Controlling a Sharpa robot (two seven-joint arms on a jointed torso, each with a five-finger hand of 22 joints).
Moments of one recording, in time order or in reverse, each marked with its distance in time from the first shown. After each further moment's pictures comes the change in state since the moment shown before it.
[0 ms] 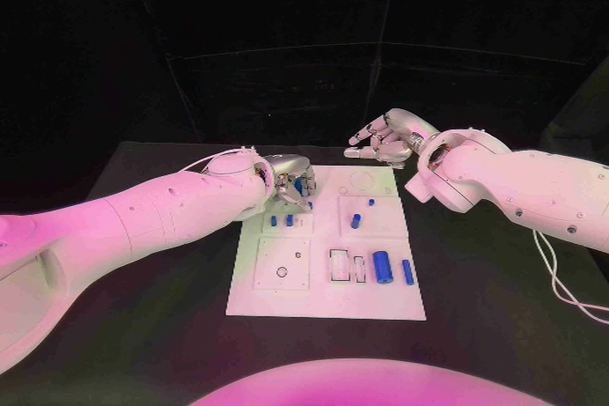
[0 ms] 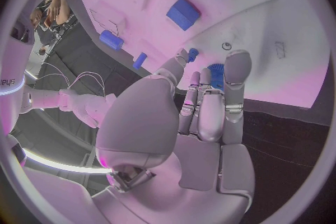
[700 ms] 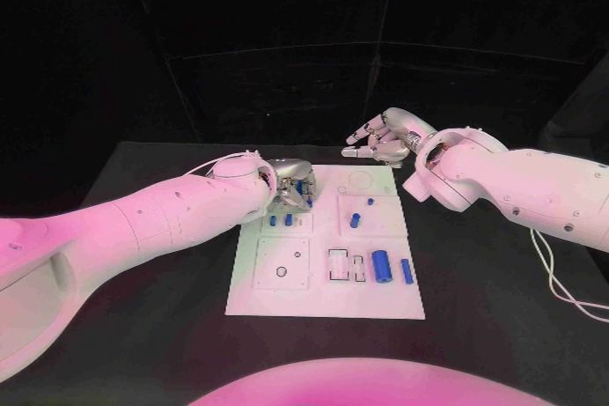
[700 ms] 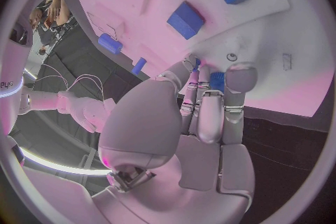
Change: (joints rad) left arm -0.018 0.028 0.001 -0.030 -0.010 0.011 -0.002; left_hand 0.032 0.046 0.086 -0.034 -0.004 0.060 -0.015 -0.029 -0.002 0.076 -0.009 -0.051 -0.049 0.007 -0.007 0.023 0.013 -0.006 0.017 -0.010 0.095 0.102; right arm 0.000 0.005 0.000 -0.001 0.000 0.000 0.000; right_hand 0.000 0.000 0.000 0.000 0.005 0.000 0.000 0.000 0.000 0.000 0.000 0.000 -0.001 0.000 0.000 0.000 0.000 0.000 0.000 0.000 0.000 0.000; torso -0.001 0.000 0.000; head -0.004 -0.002
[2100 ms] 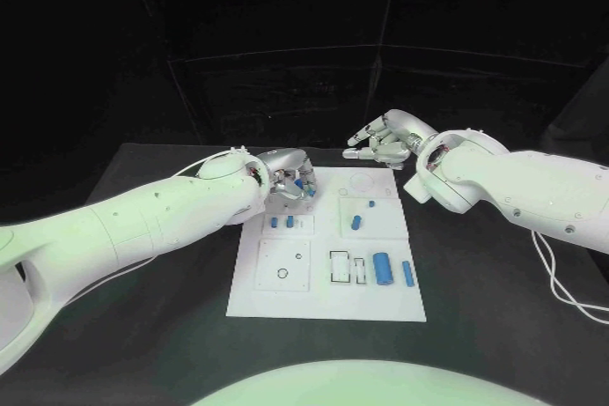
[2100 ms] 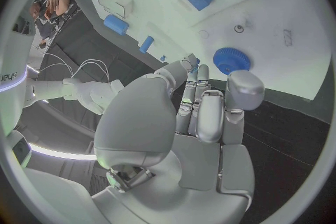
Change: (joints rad) left arm -0.009 -0.086 0.063 0.112 0.048 -0.093 0.010; left_hand -0.049 -0.023 0.217 -0.050 0.005 0.093 0.008 -0.085 0.002 0.122 -0.007 -0.136 -0.013 0.000 -0.007 0.005 -0.068 -0.030 0.016 -0.009 0.113 0.129; right arm 0.000 -0.005 0.000 0.001 0.000 0.000 0.000; right_hand 0.000 0.000 0.000 0.000 0.000 0.000 0.000 0.000 0.000 0.000 0.000 0.000 0.002 0.000 0.000 0.000 0.000 0.000 0.000 0.000 0.000 0.000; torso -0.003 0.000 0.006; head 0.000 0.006
